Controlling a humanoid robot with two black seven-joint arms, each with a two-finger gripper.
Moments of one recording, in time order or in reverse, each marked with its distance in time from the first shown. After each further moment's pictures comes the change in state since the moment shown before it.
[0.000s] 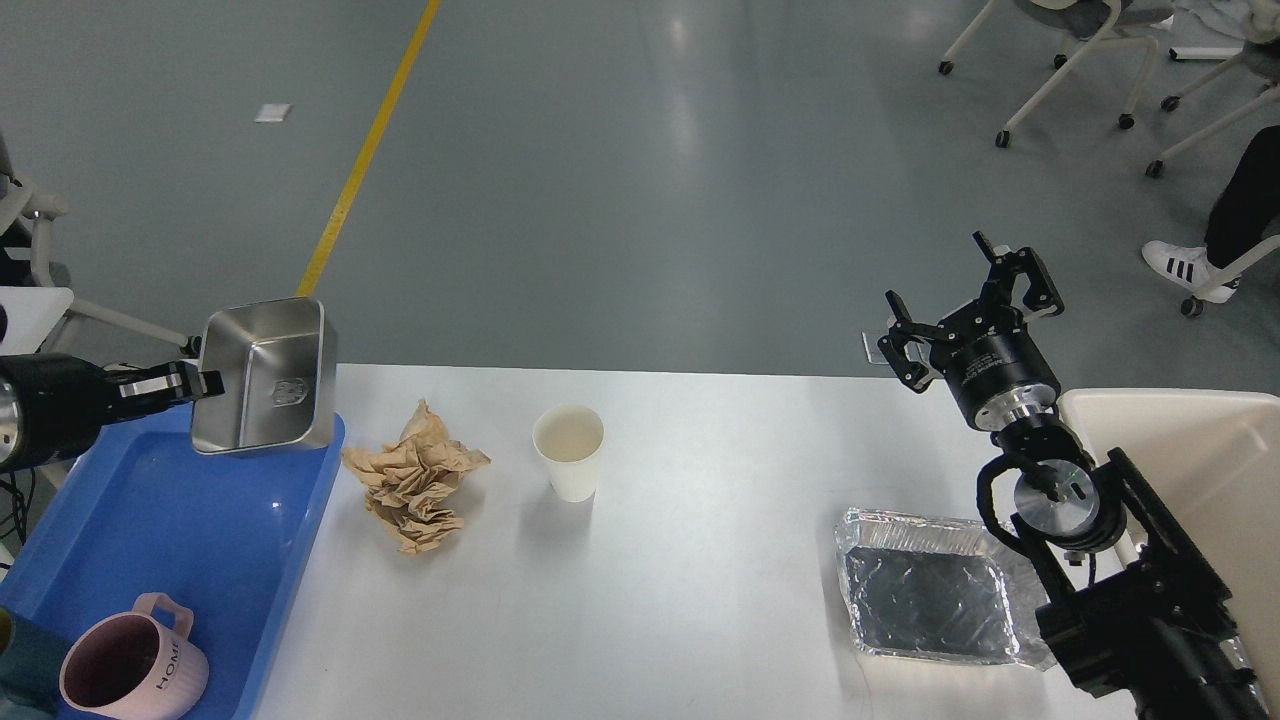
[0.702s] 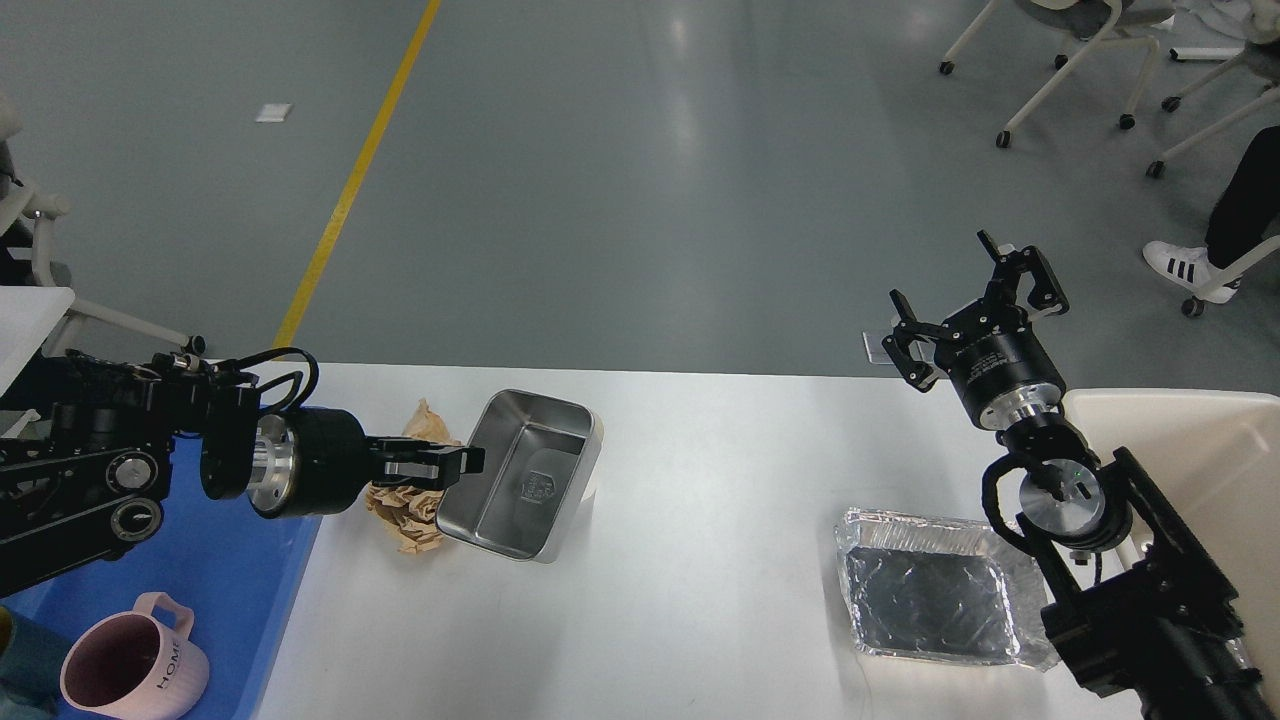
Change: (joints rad) left arm -0.126 -0.318 0.079 -0.222 0.205 -0.069 -0.006; right arm 0.002 -0.009 0.002 -0.001 0.000 0.004 0.000
